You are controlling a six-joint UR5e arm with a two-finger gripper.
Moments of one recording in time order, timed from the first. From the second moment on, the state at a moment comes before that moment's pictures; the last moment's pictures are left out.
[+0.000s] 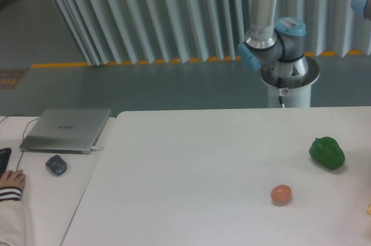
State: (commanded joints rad) arm 2.73 -1.80 -1.41 -1.52 1.57 1.68
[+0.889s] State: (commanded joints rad) arm 2.73 -1.81 -1.42 -1.41 1.49 1.66
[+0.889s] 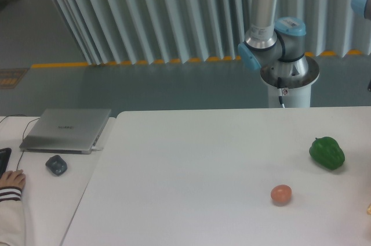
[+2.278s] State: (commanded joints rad) arm 2.84 -1.82 -1.46 -1.26 1.50 1.63
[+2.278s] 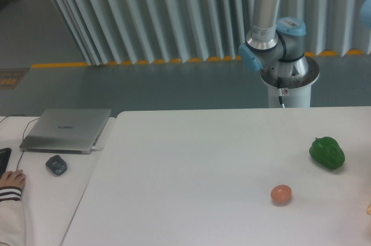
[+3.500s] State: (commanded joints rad) arm 2.92 -2.15 -1.22 -1.24 1.46 1.65
